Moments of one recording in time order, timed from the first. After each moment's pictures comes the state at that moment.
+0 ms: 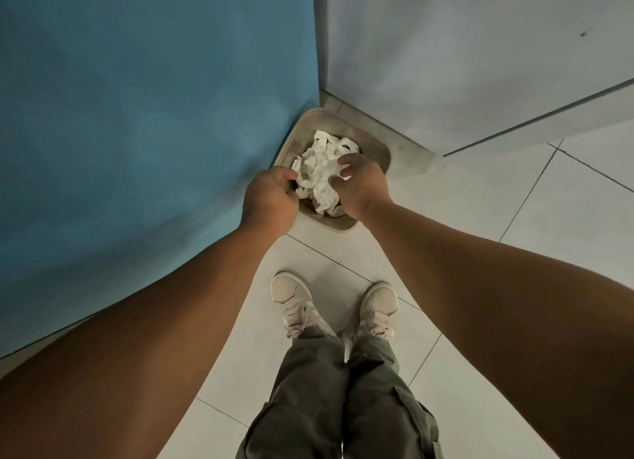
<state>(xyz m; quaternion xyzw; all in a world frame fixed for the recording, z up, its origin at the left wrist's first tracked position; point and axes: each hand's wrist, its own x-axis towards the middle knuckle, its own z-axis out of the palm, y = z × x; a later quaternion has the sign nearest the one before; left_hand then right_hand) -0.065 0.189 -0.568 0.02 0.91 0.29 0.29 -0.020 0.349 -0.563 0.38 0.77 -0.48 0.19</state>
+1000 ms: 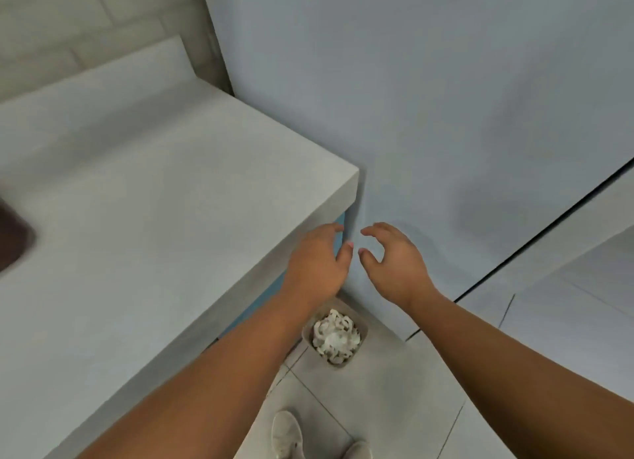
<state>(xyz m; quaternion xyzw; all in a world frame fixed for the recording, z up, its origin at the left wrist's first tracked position) -0.040 0.231 -0.056 0.16 0.92 0.36 0.03 0.002 0.382 -0.054 0.09 0.93 -0.37 -0.04</state>
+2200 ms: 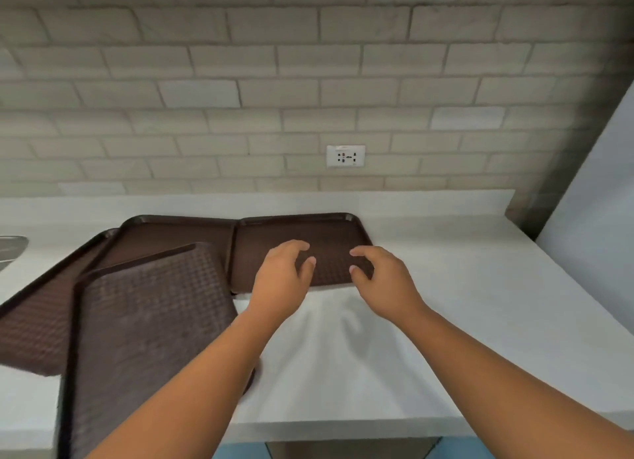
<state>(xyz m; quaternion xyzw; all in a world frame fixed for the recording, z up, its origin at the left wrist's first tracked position) 0.099 -0.266 0.119 -0.20 0.91 0.26 -0.25 0.002 -0.090 0.137 -0.35 0.86 -0.38 -0.01</state>
